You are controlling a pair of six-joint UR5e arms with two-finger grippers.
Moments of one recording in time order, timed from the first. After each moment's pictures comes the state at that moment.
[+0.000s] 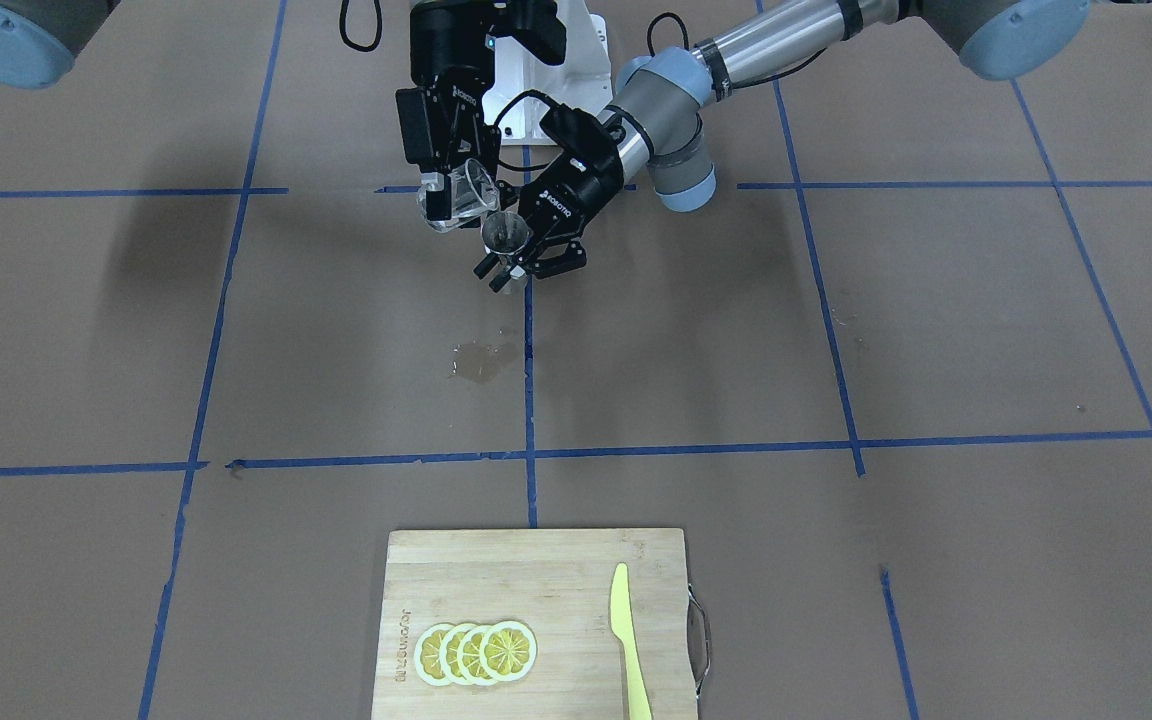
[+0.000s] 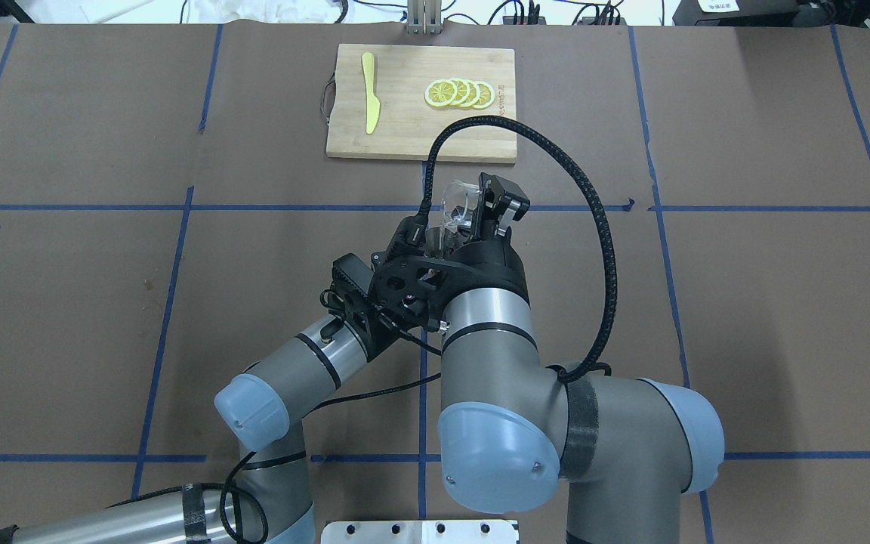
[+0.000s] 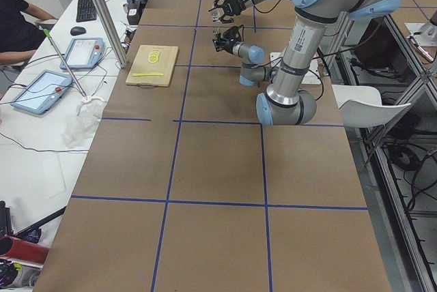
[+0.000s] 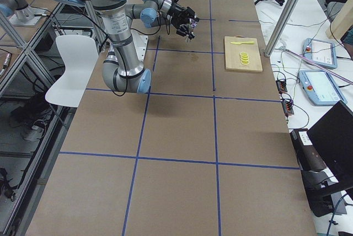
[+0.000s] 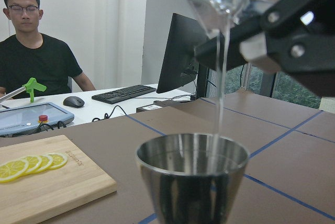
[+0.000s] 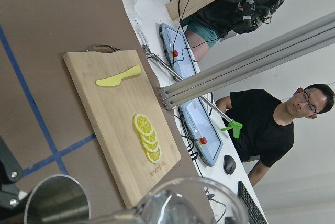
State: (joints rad) left arm -0.26 -2.23 -1.30 -3.16 -1.06 -0.43; right arm 0.20 -0.94 2.03 -1.74 0.63 0.22
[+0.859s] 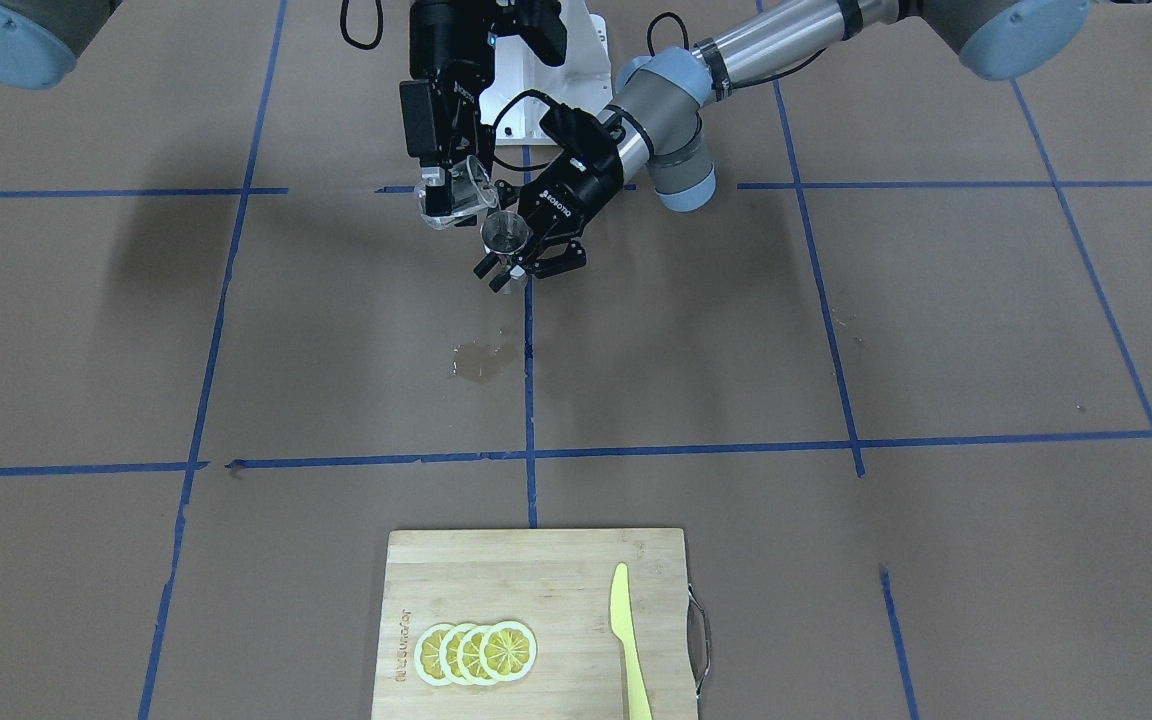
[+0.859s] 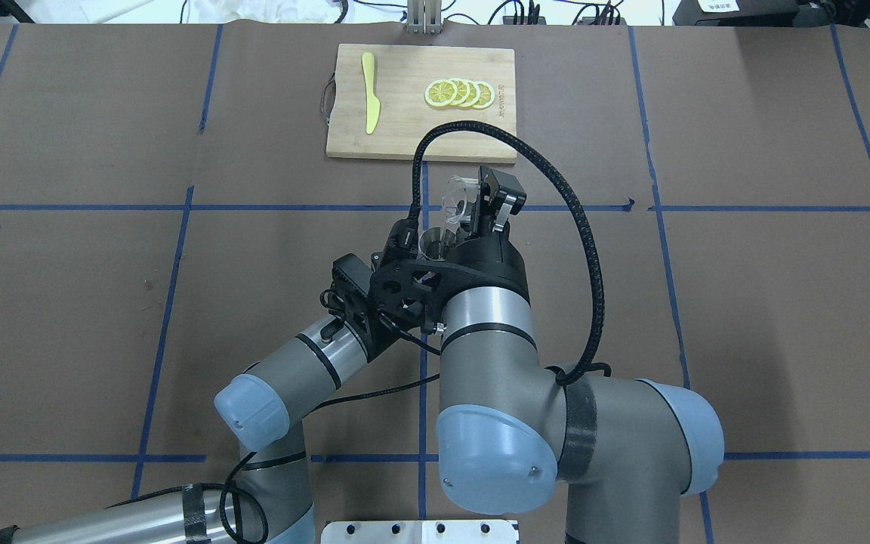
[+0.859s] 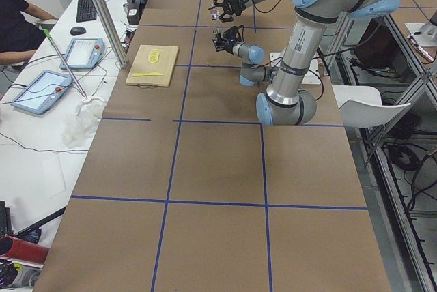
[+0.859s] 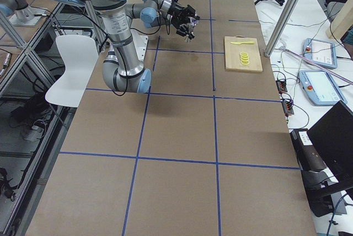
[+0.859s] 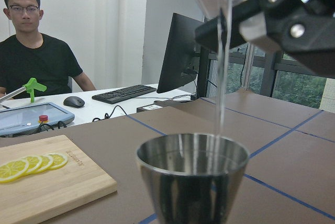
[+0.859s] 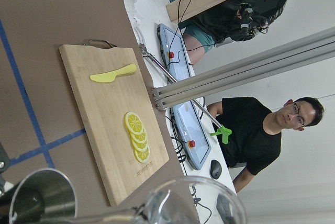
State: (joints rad) left arm -0.26 -2.23 -1.30 -3.16 -1.06 -0.43; right arm 0.20 -0.94 2.03 -1.75 0.60 0.14
